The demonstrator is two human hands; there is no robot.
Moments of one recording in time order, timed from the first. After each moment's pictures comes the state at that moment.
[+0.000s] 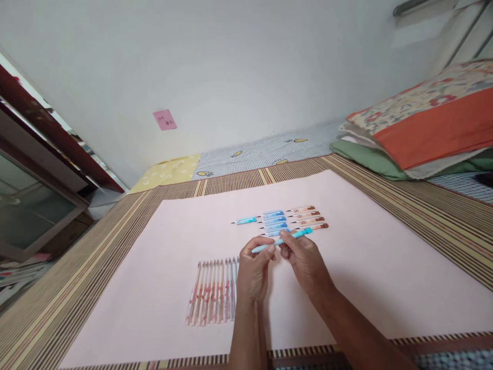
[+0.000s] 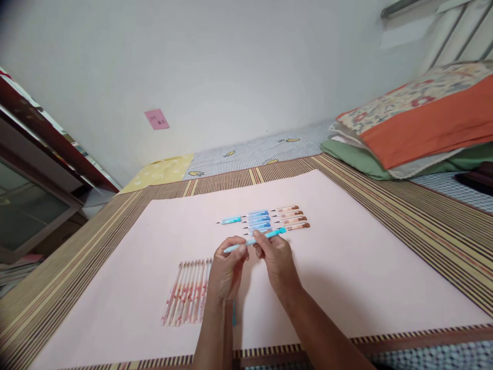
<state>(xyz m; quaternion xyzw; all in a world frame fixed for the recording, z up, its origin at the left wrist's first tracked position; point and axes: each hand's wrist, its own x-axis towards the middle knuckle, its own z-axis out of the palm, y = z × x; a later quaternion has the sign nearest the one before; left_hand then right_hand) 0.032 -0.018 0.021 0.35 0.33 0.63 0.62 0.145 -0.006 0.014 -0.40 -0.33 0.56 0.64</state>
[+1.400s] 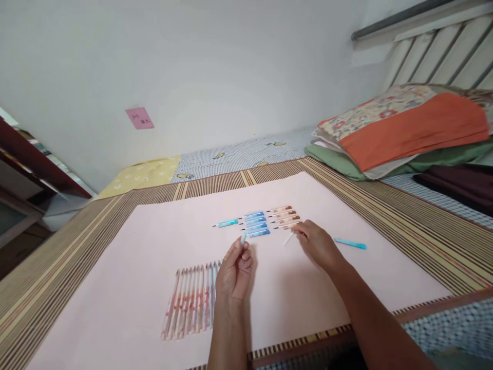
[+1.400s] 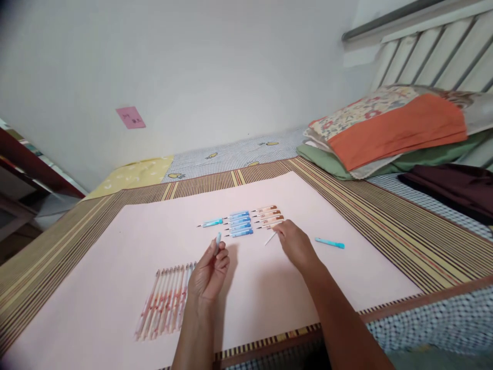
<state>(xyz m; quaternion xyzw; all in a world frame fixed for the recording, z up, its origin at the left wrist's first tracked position) 0.027 -0.008 0.006 0.10 0.23 0.61 0.75 0.276 0.020 -0.015 -0.66 -0.67 0.13 0.30</state>
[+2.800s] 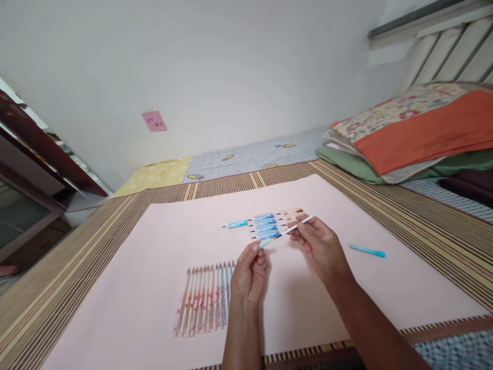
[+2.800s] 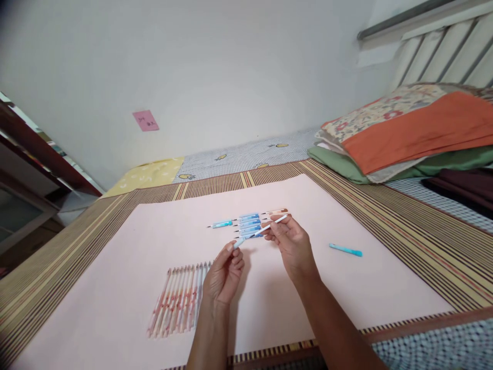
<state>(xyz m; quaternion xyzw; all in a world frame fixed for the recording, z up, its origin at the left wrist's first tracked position) 0.038 -0.009 0.005 0.15 0.25 0.60 0.75 0.204 0.003 0.034 -0.37 -0.37 0.50 0.69</state>
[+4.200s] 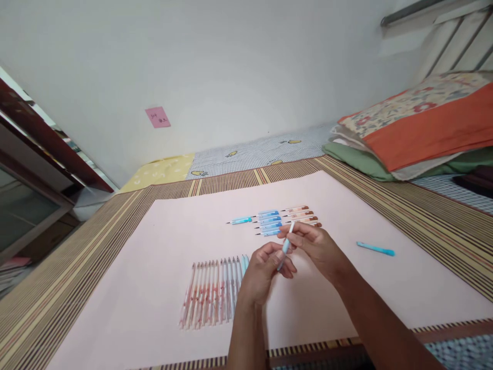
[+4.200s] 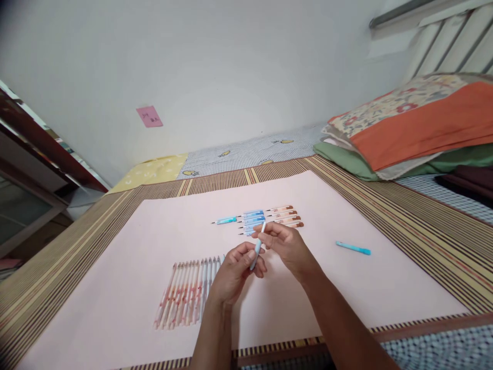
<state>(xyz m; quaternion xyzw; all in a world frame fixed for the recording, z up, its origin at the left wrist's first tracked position) 0.039 -0.022 0.019 0.43 0.29 0.46 0.72 0.203 -0.002 0.037 -0.43 -0.53 0.51 0.53</state>
